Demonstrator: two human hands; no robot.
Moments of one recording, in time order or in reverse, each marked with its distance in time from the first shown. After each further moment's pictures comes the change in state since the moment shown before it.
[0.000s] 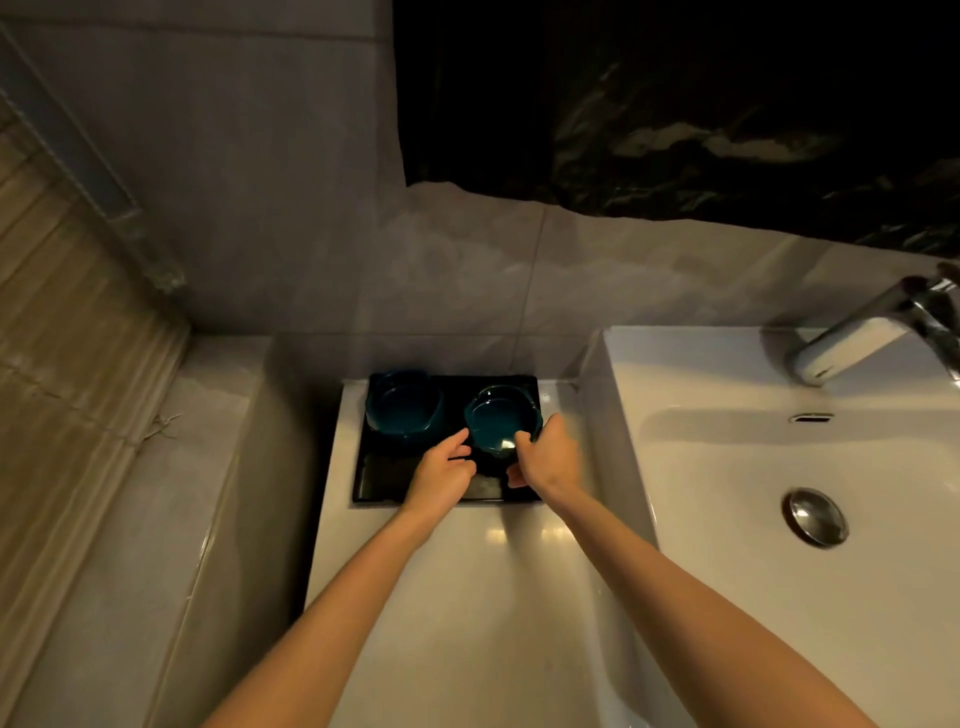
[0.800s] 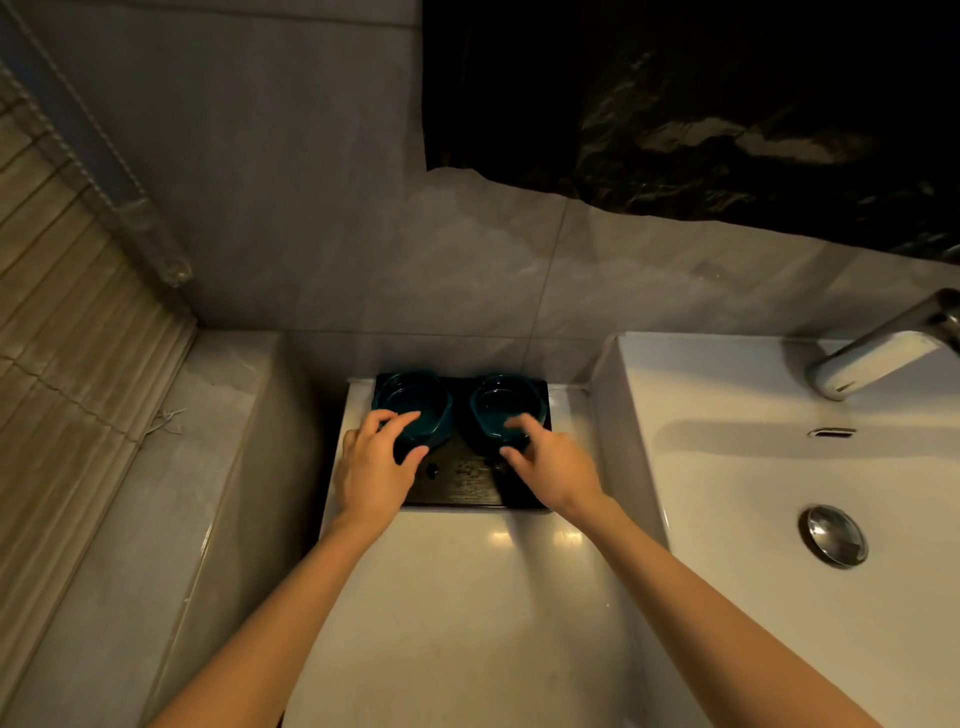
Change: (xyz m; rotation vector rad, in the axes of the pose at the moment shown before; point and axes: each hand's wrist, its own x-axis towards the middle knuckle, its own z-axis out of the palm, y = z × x) left_hand 0.015 -0.027 -0.062 0.690 0.456 0.386; right_hand 0.021 0.022 -0.001 -0.467 -0.095 -0.470
